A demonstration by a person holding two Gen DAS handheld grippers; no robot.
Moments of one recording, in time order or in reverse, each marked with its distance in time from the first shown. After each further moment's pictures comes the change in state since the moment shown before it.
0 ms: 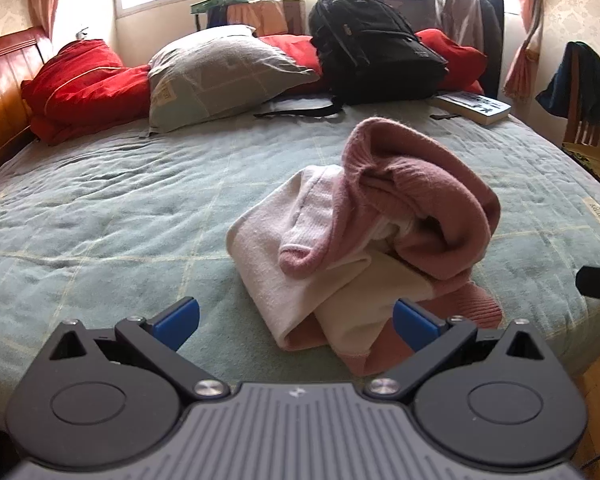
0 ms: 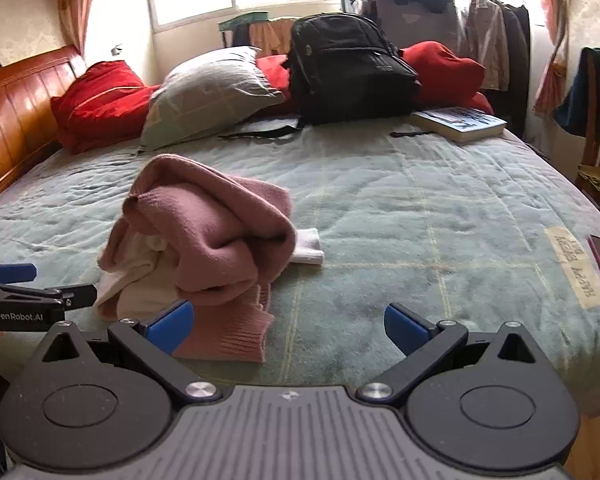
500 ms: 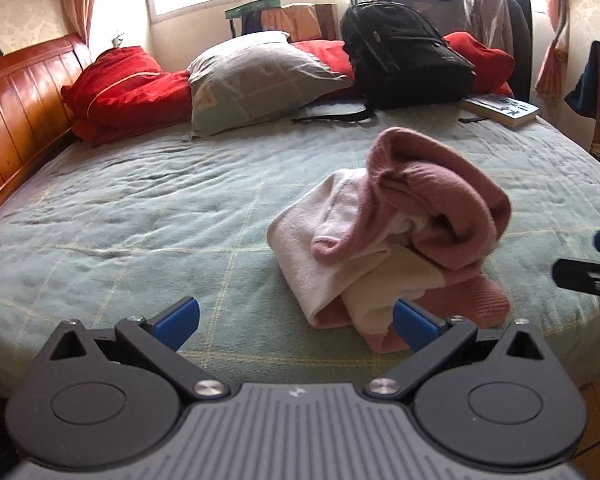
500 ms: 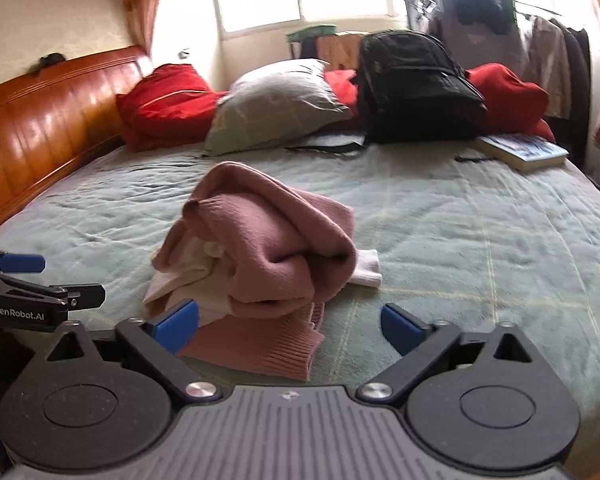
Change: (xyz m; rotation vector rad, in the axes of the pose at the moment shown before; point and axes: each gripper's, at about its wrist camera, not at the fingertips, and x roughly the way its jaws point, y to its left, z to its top) left arm -0.041 -0.010 -0.004 0.001 -0.006 0.118; right arm 0.000 0.003 0.001 -0.102 -0.042 0.184
